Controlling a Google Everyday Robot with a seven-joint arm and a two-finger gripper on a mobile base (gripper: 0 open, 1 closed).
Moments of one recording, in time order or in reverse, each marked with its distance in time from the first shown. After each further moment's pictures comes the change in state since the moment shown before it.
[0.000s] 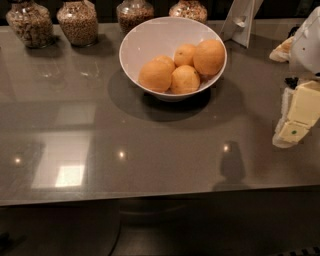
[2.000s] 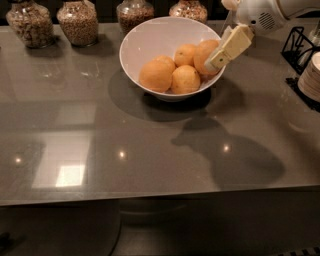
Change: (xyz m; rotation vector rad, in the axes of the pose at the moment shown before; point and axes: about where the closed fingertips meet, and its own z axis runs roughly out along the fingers) arm -0.125 -0.157 0.027 0.148 -0.599 0.005
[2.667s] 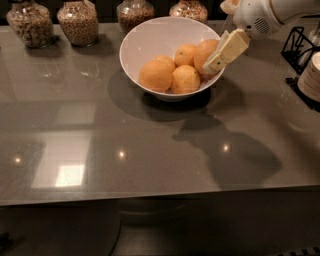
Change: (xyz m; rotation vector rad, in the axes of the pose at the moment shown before) arm 0.015 -0.006 0.010 0.014 0.029 0.007
